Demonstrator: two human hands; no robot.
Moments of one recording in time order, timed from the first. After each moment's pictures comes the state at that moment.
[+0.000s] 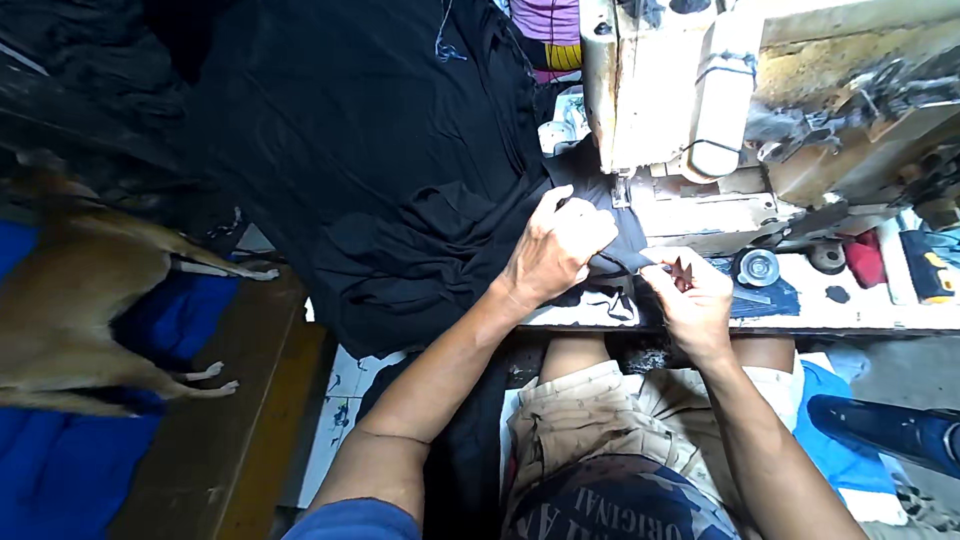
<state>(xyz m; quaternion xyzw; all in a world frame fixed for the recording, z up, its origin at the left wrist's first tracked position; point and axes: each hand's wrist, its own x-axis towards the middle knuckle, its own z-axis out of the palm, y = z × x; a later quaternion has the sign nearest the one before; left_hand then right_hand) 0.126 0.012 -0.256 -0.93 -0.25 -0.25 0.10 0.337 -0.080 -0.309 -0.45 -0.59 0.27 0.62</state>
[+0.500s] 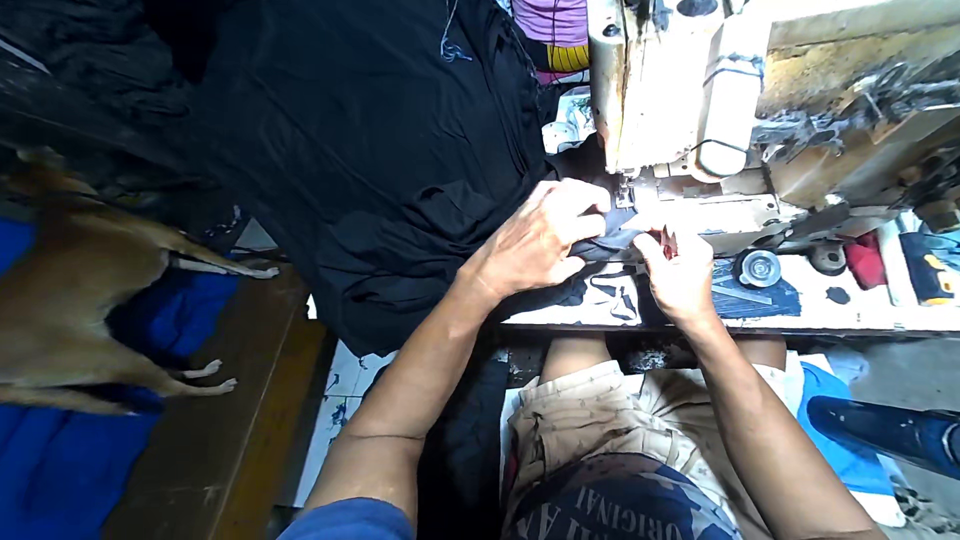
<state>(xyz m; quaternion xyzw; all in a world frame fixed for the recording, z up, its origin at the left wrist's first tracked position) 0.101 0.027 -0.224 -0.96 -0.22 -0.17 0.01 0.329 -0.037 -0.310 -0.42 -0.64 0.20 0.61</state>
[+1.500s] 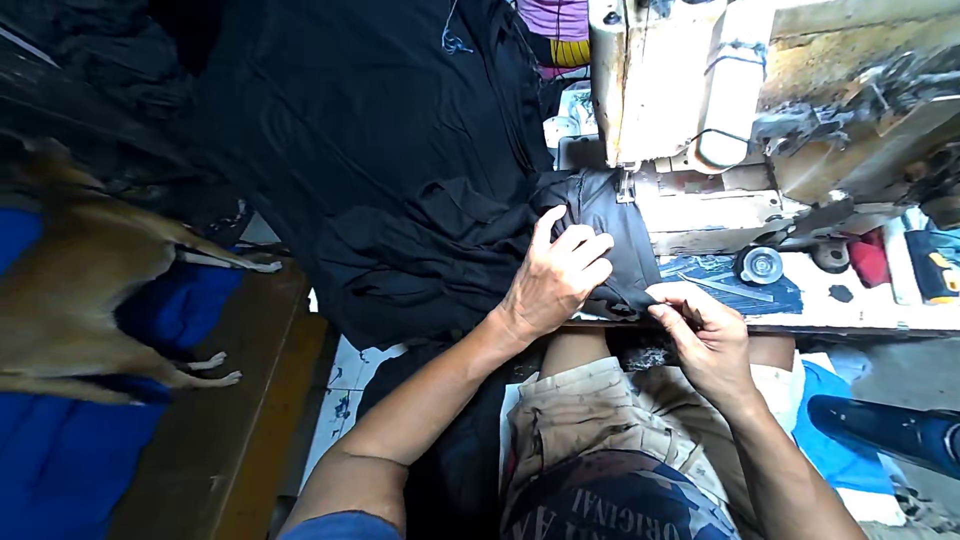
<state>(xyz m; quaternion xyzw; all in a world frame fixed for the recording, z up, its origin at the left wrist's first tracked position) 0.119 -0.034 -0.264 -0.93 -0.27 -0.22 0.12 0.348 -0.123 -0.316 -0.42 -0.65 0.28 0.57</state>
